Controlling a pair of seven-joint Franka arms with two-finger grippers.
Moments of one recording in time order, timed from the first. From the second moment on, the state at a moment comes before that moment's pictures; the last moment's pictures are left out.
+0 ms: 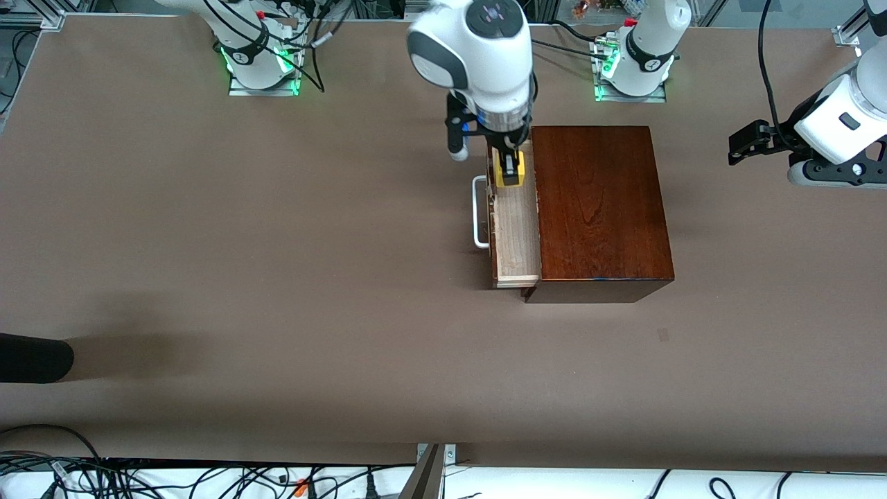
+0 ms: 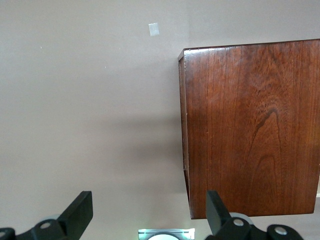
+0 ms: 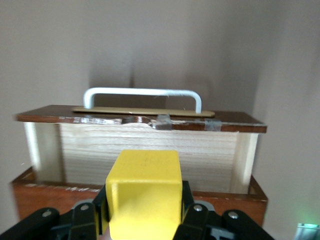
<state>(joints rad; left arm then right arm) -0.04 -0.01 -0.01 -1.64 0.02 1.48 -0.01 0.80 0.69 0.22 -1.01 -0.09 1.87 2.46</state>
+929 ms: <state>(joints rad) -0.05 -0.01 -0.03 -1.64 0.00 1.38 -0.01 0.48 0.28 0.03 -1.48 -0.01 1.65 1.19</state>
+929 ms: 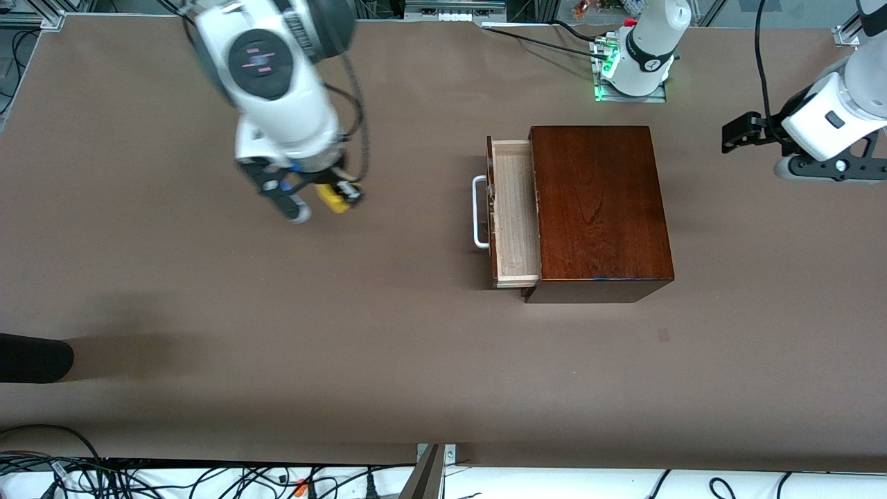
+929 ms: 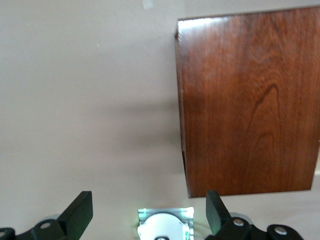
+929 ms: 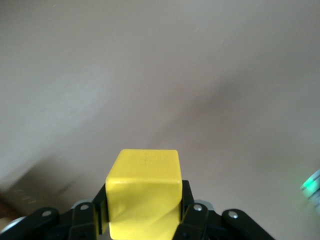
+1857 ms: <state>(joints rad) -0.10 0.28 -0.52 -1.58 -0.06 1.56 0.18 0.43 0.24 -0.55 -1.93 0.16 2.00 -0.09</state>
